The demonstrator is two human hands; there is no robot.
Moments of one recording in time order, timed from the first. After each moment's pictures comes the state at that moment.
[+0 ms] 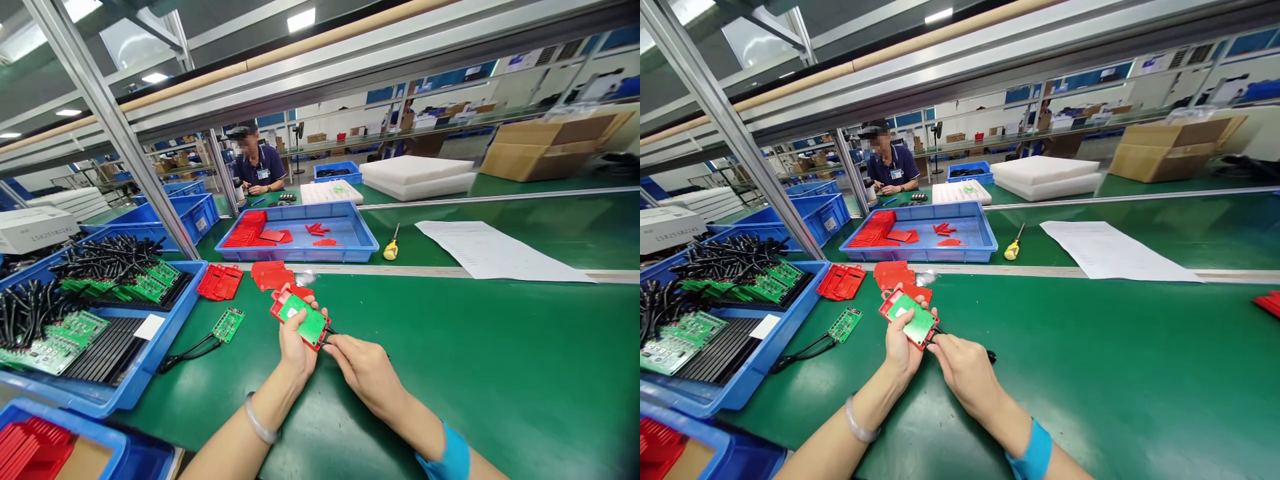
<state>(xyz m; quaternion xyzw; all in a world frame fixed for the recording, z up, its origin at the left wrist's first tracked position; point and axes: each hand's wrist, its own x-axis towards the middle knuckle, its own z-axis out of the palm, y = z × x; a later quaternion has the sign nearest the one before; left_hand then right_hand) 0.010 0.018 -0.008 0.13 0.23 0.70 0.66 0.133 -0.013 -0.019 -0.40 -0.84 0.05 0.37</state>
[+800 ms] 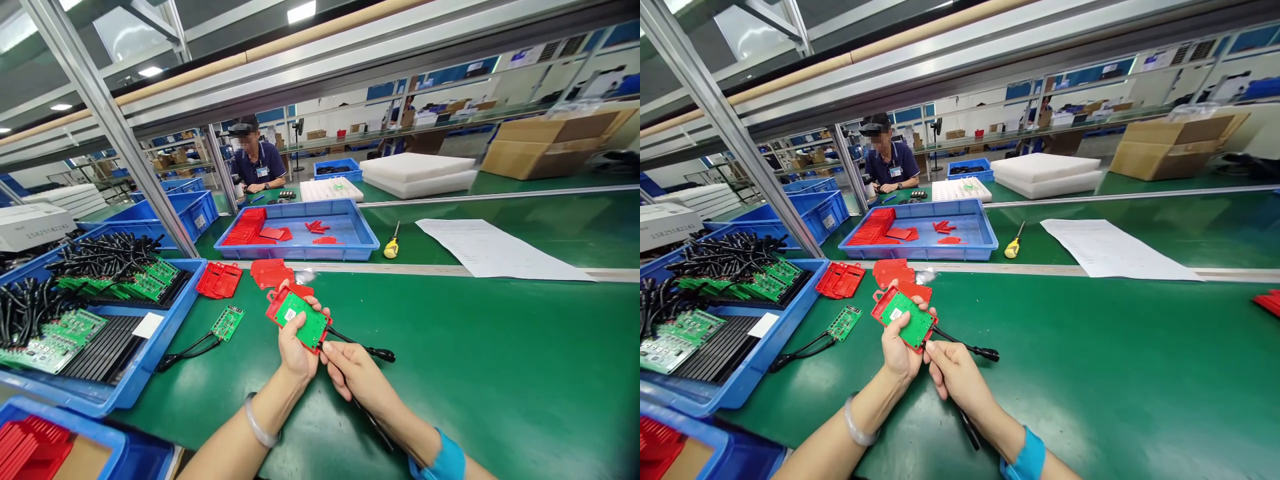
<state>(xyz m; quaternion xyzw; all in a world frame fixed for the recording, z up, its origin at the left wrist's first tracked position) 0.012 0.006 0.002 0.20 0.18 0.72 0.63 0.110 -0.022 -0.024 -0.40 -0.51 0.65 0.40</state>
